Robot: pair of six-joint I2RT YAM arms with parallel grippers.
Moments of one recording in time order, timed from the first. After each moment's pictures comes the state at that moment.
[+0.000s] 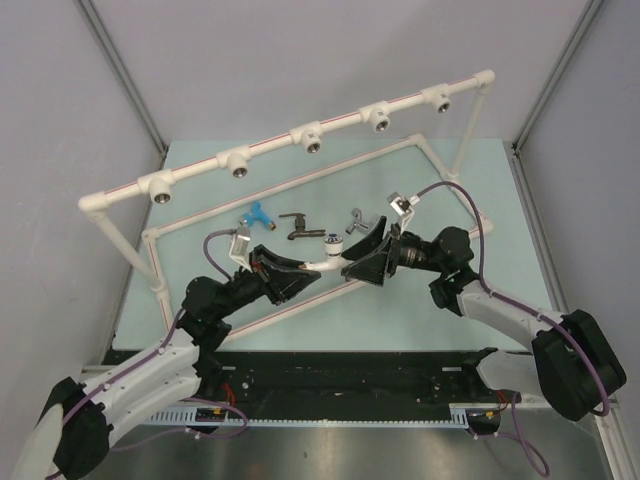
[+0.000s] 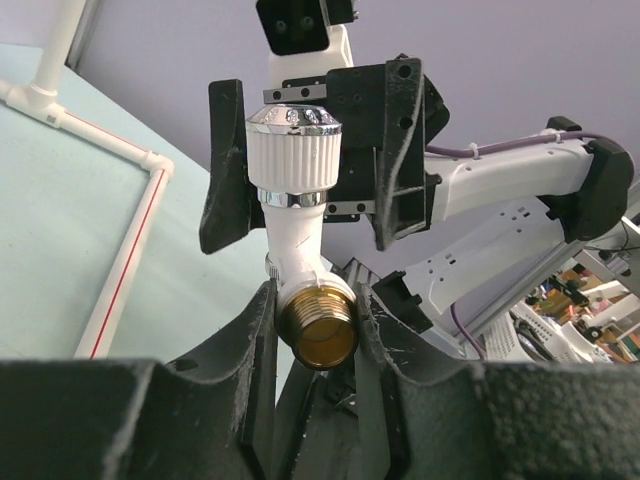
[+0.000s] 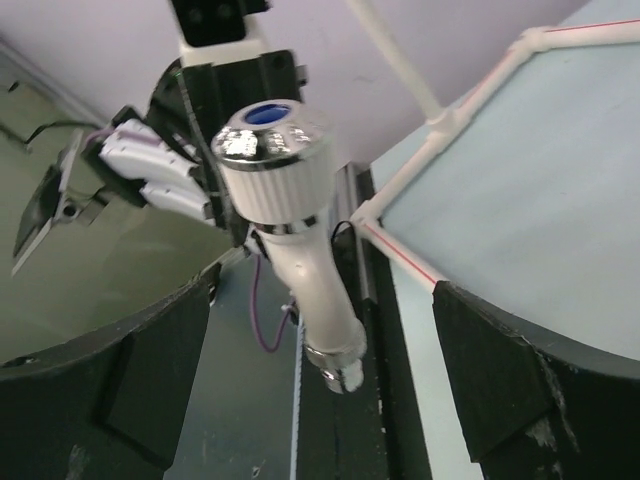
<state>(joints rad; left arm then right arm) -0.65 0.74 0.26 0.80 0.45 -0.79 0.53 1.20 0.54 0.89 -0.88 0.88</state>
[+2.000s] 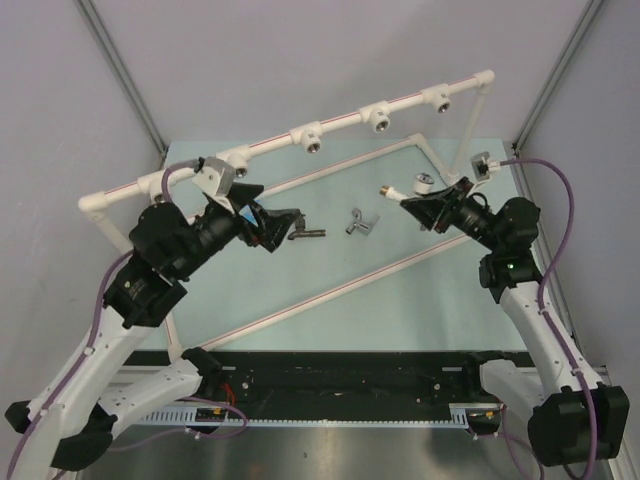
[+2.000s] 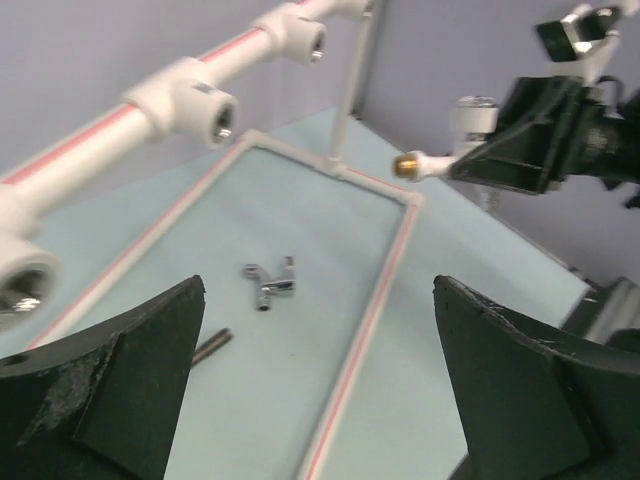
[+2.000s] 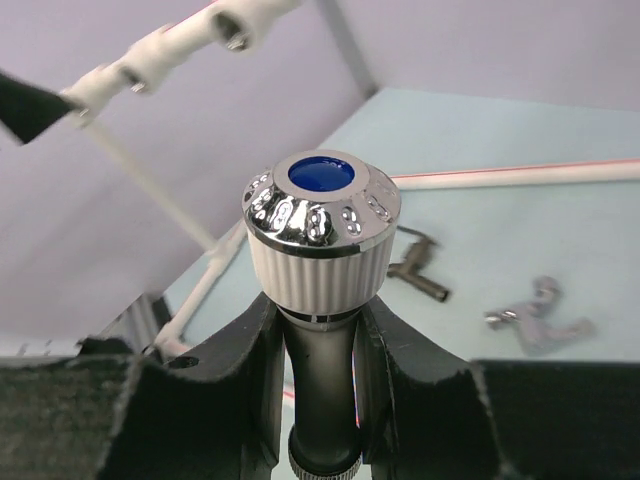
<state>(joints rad) -0.65 0.80 1.12 -0.27 0.13 -0.19 0.17 0.97 0.76 0.38 -0.79 0.58</state>
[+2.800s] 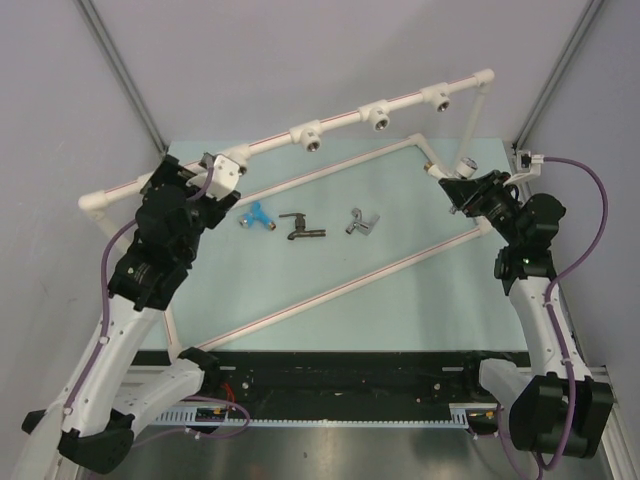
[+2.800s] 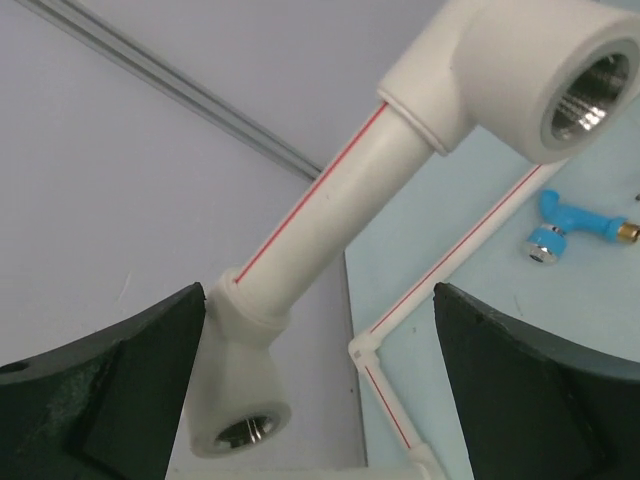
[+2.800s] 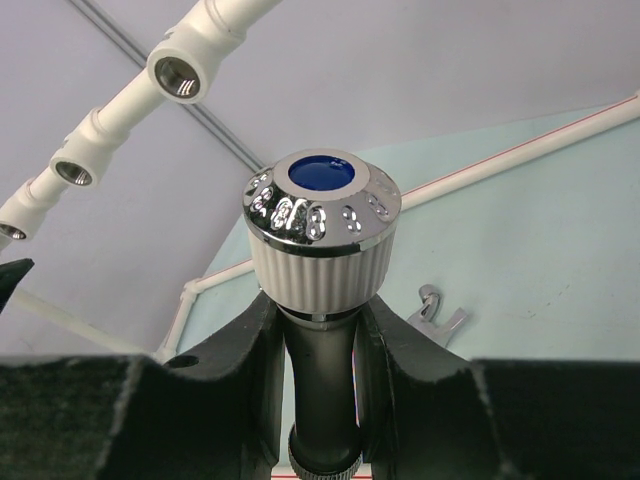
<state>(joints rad) -0.43 0.87 1.19 -0.48 -0.48 0.64 -0.11 0.99 0.76 0.35 -0.64 0.69</state>
